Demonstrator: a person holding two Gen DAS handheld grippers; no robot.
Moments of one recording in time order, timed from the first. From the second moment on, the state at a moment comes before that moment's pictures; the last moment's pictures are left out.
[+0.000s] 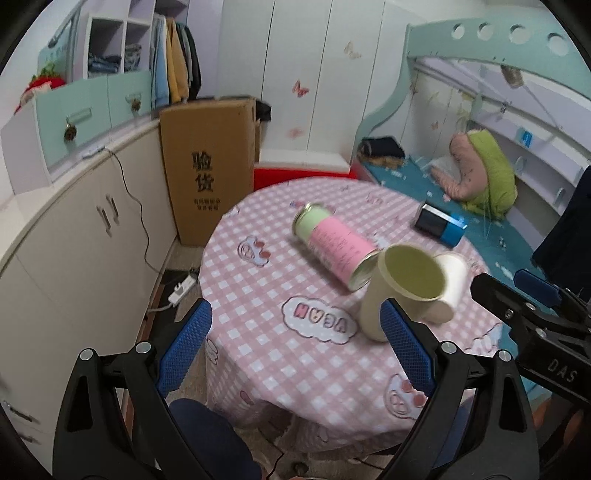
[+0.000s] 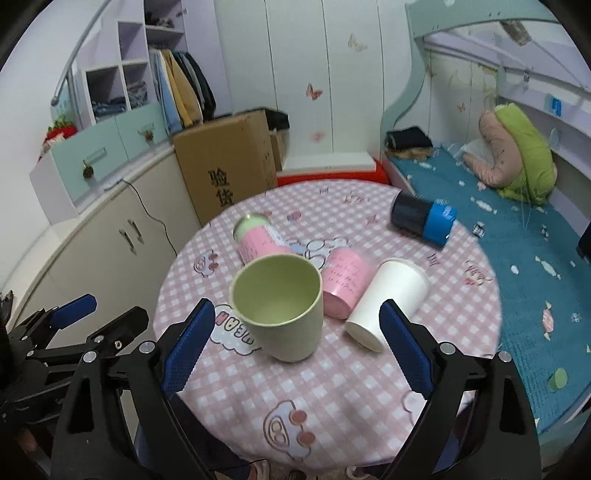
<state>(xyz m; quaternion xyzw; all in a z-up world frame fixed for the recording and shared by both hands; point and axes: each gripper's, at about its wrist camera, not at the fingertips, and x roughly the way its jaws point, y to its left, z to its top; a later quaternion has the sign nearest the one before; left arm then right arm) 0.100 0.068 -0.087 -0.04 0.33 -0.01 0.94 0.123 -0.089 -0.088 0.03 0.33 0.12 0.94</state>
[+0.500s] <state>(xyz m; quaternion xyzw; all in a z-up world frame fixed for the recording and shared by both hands) 0.019 0.031 -0.024 -0.01 0.23 -0.02 0.97 0.021 -0.120 -0.027 0.02 0.22 0.11 0.97</state>
